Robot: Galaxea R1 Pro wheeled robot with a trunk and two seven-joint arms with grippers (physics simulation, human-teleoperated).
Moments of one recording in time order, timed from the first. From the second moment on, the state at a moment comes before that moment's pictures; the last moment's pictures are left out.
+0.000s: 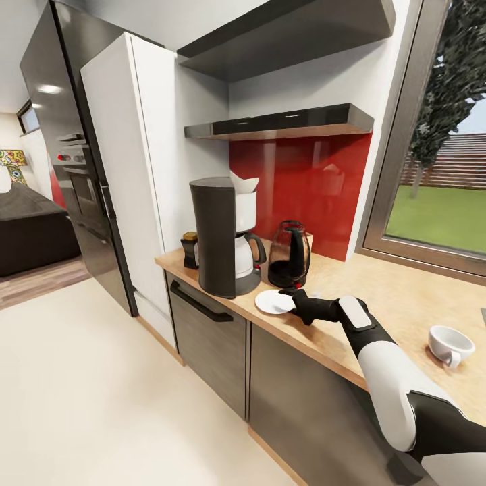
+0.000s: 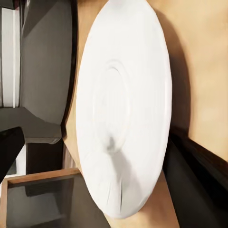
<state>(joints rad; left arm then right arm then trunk) -0.32 0.35 -0.15 -0.03 0.65 0.40 -0.71 -1.00 0.00 -0.26 -0.52 -0.90 0.85 -0.04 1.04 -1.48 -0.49</state>
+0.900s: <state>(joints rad) -0.32 0.35 -0.15 -0.03 0.65 0.40 -0.71 -1.00 0.00 -0.26 -0.52 -0.90 0.85 -0.04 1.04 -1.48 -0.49</state>
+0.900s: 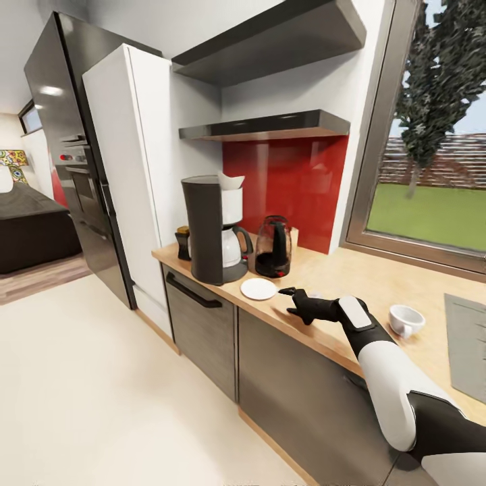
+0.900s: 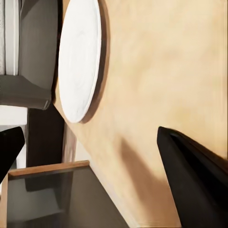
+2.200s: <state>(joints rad) -0.32 0.30 -0.15 -0.03 0.65 0.40 -0.71 -1.09 -0.12 -0.28 -0.86 -0.91 0.72 -0.22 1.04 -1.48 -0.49</state>
